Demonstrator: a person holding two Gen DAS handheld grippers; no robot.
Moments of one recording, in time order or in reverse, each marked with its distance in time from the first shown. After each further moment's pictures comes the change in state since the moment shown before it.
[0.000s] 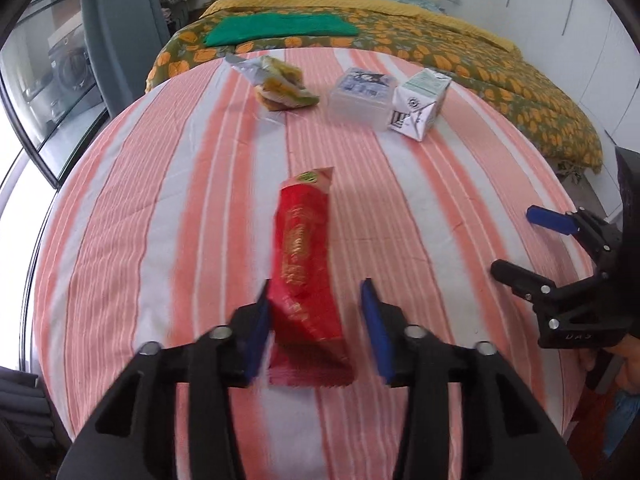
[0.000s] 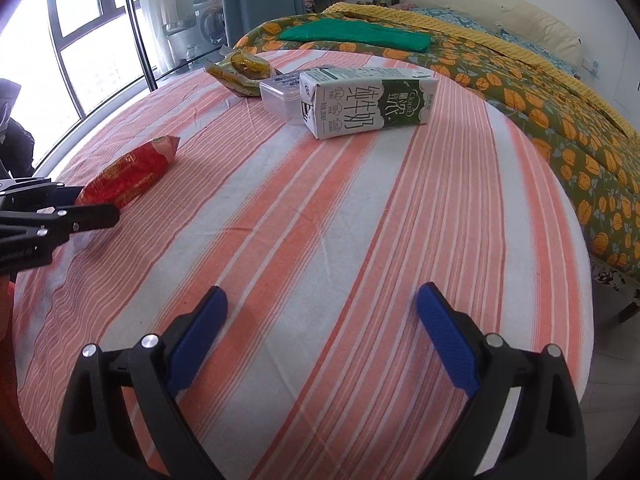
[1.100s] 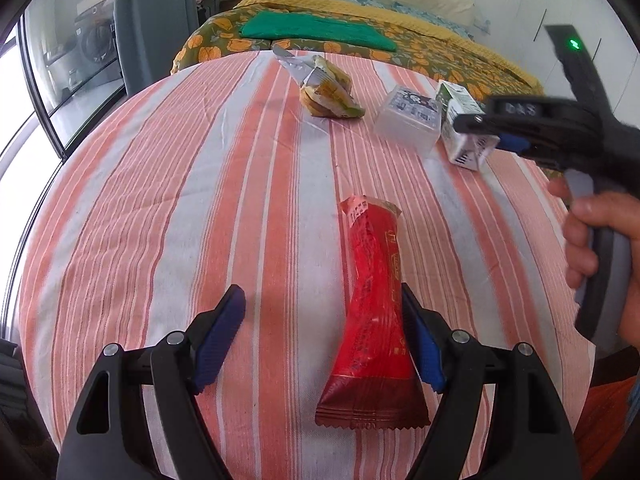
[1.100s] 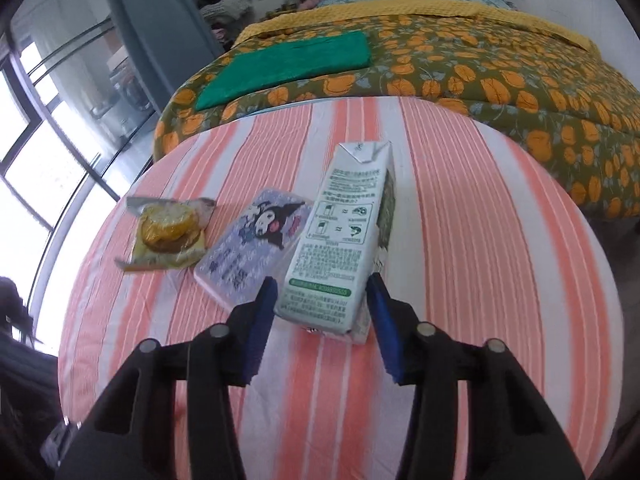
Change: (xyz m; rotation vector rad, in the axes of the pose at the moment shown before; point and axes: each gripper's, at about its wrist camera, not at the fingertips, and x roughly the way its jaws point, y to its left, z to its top) left arm 0.013 0.034 0.006 -0.144 -0.026 -0.007; right arm 0.044 -0.029 0.132 0.357 -0.019 -0.014
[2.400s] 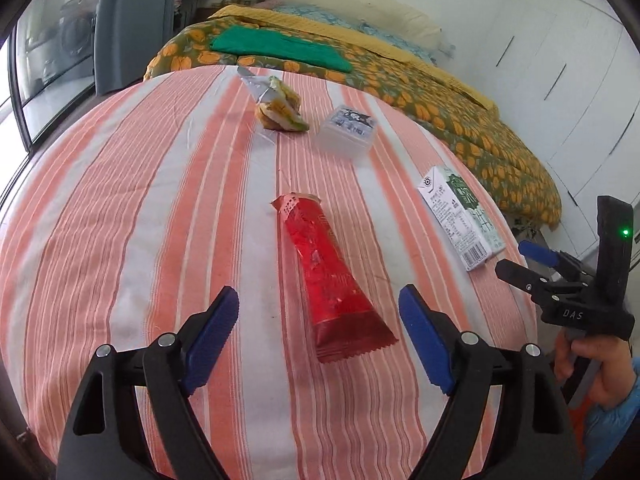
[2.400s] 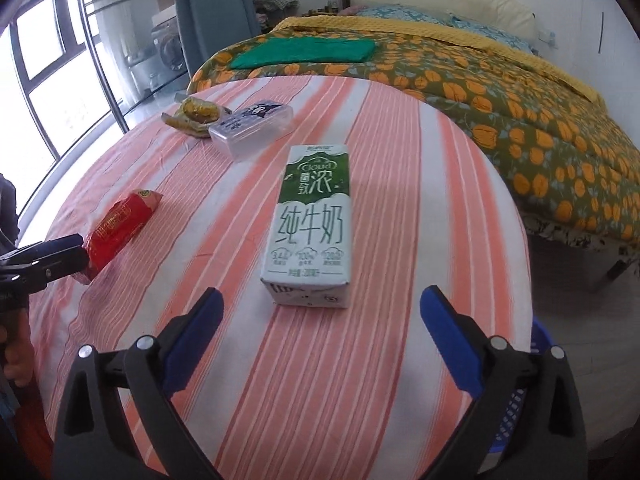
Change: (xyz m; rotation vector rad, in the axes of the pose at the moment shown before) left arm -0.033 -0.009 -0.020 -0.025 -0.063 -0.193; right arm -0.092 -0.048 -0.116 -0.213 -0.021 -0.046
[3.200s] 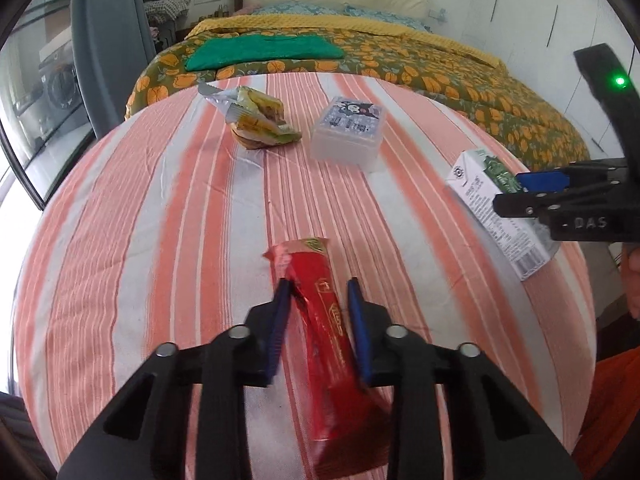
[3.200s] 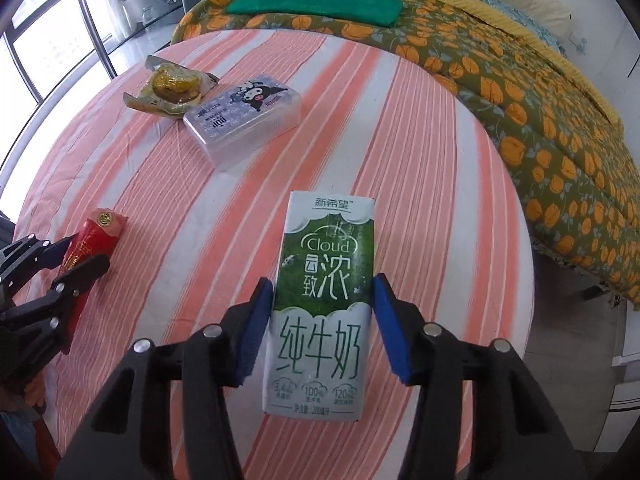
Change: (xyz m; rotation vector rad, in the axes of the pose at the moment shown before) left arm 0.049 -0.017 0.033 0.195 0.021 0.143; right arm 0.054 0.020 0.077 -0.105 0.238 -0.072
